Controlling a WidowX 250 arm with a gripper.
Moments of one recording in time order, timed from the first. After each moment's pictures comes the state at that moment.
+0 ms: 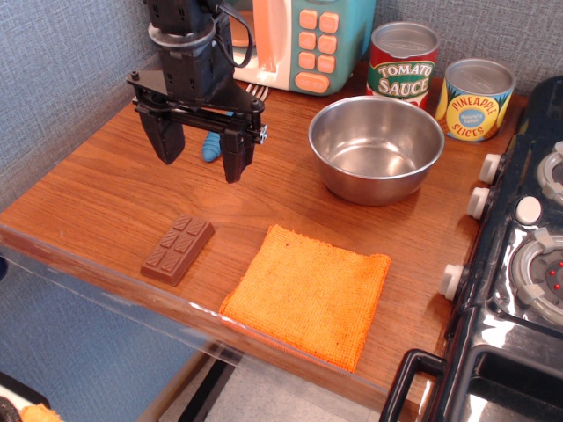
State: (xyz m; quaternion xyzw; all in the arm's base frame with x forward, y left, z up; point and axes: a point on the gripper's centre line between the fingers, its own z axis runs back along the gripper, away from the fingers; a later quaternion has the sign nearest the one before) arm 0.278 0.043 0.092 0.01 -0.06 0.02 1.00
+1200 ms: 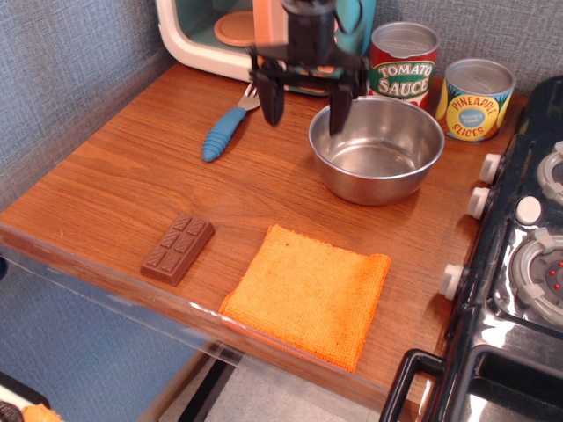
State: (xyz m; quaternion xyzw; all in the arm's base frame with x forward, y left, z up) arm 0.388 0.003 0.057 0.01 -0.03 0.08 1.00
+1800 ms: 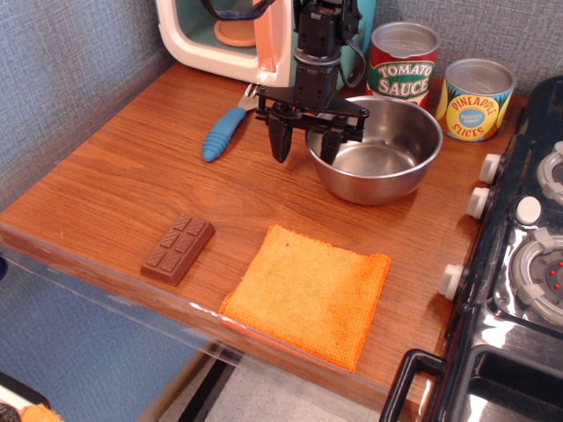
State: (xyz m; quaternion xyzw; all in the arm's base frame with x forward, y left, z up) arm 0.391 0.005 0.017 0.02 0.00 0.07 1.00
